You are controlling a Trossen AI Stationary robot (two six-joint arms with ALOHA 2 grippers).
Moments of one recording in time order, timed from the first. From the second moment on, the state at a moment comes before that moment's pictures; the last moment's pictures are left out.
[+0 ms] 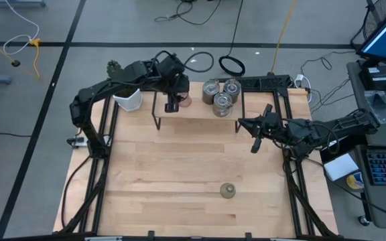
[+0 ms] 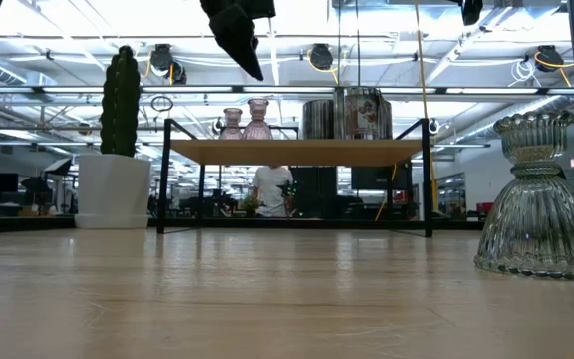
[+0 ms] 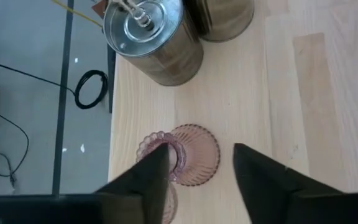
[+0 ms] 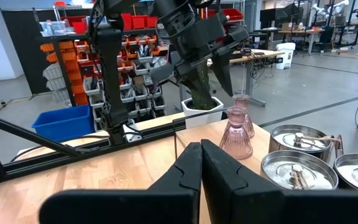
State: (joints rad) left arm 0.41 1.74 1.91 -1.10 -0.01 0.52; right arm 0.25 0.77 0.72 0.02 0.63 0.14
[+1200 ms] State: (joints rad) left arm 0.43 1.86 1.91 -1.12 -0.17 0.52; right arm 0.25 0.77 0.72 0.02 0.63 0.14
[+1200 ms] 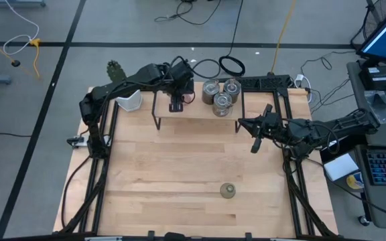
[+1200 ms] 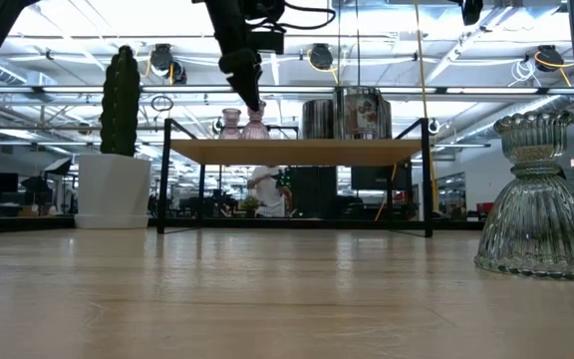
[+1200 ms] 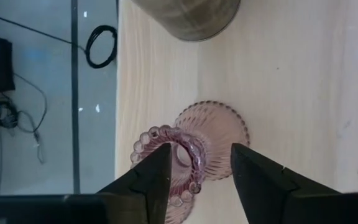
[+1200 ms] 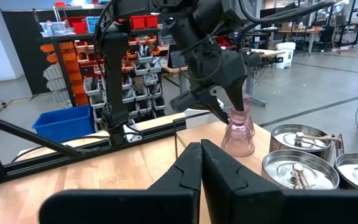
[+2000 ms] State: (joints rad) left arm 0.42 1.86 1.91 -1.05 -0.22 0.54; right arm 0.25 0.77 0.72 0.02 0.63 0.14
